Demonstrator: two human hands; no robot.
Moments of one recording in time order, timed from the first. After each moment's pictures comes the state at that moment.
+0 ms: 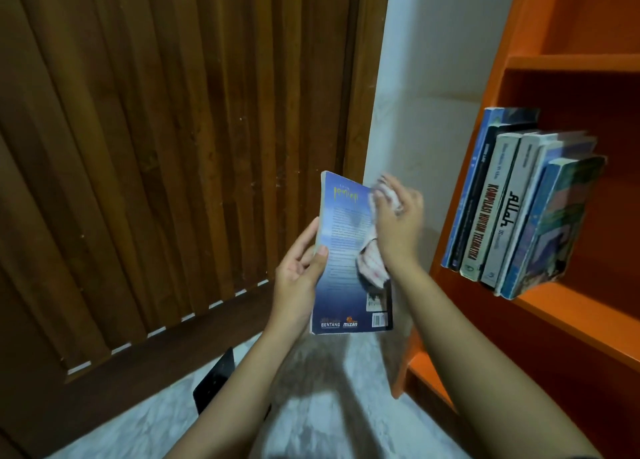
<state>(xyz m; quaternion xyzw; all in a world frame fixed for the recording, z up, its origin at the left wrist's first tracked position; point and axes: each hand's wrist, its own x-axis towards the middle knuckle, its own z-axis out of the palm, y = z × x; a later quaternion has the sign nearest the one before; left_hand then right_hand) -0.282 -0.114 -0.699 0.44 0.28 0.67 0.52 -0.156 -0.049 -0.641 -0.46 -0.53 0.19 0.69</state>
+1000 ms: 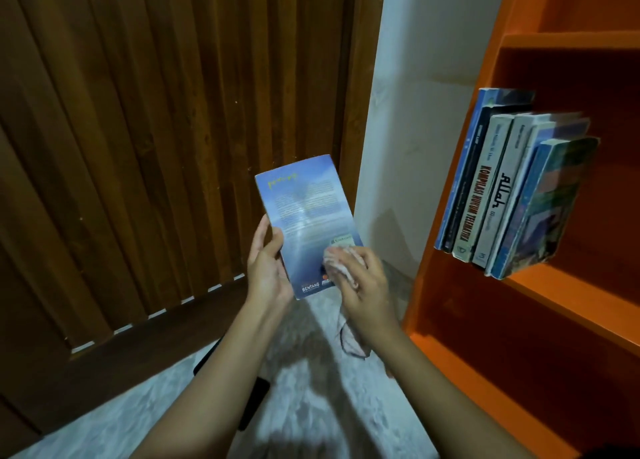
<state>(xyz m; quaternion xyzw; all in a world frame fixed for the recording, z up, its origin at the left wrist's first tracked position) -0.299 -0.094 -0.710 0.18 0.28 0.75 0.56 -0.158 -0.099 -0.755 -0.38 -0.72 0.11 0.57</state>
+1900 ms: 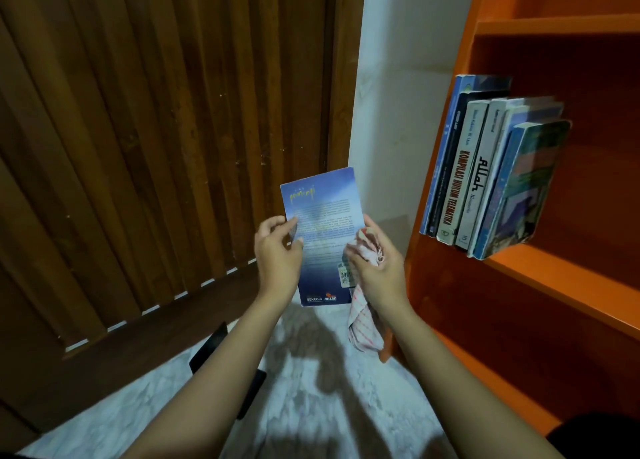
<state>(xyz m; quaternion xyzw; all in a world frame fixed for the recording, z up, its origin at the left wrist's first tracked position) -0.282 -0.098 -0.721 0.55 0.59 0.57 0.14 -0.134 -0.113 -0.728 -0.41 -0.54 0.40 0.62</state>
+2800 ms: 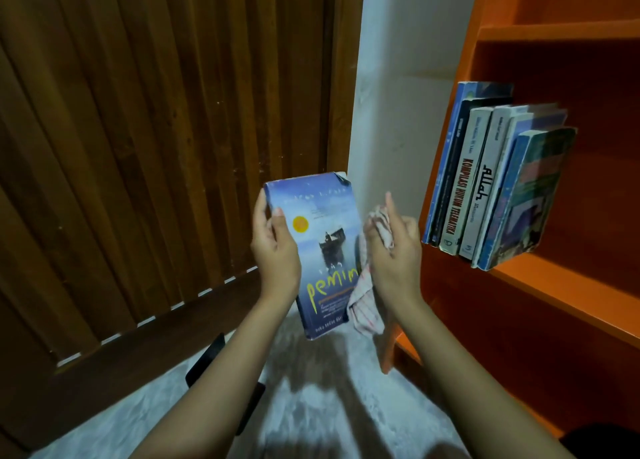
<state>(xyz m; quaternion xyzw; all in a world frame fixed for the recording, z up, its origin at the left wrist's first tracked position) -0.267 -0.094 -0.696 0.43 0.38 0.78 0.24 -0.126 -0.097 -0.701 -0.48 -0.60 0.15 0.62</state>
